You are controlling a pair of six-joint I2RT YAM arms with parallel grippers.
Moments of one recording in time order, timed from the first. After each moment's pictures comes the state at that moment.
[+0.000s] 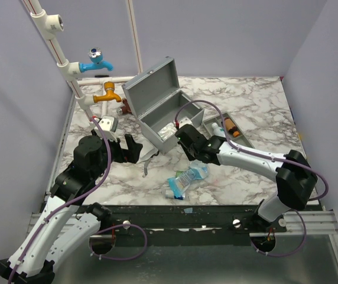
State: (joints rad) left arm -0.51 0.62 0.84 -0.55 -0.05 -0.30; right arm 0.92 1.59 1.10 -0.44 0.38 0.22
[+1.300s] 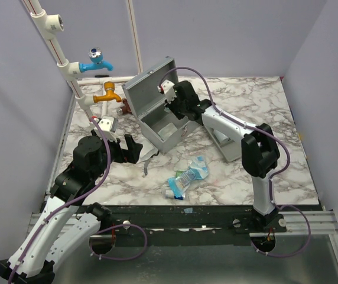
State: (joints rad) left arm -0.51 0.61 0.84 -0.55 -0.05 -0.31; right arm 0.66 2.03 1.70 -0.31 0.07 -0.31
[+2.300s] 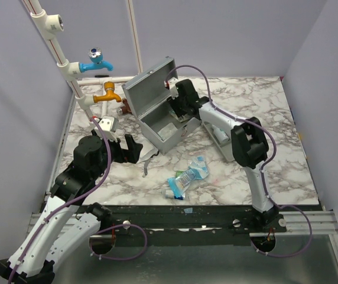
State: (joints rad) left arm -0.51 0.62 0.84 -0.55 -0.05 -0.31; right arm 0.58 2.24 1.83 -0.28 0.10 -0.22
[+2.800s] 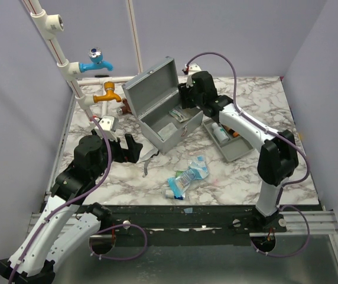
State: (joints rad) left arm -0.51 0.62 0.84 -0.55 -0.05 -0.31; right arm 0.58 1.89 1.63 -0.23 0.12 0.03
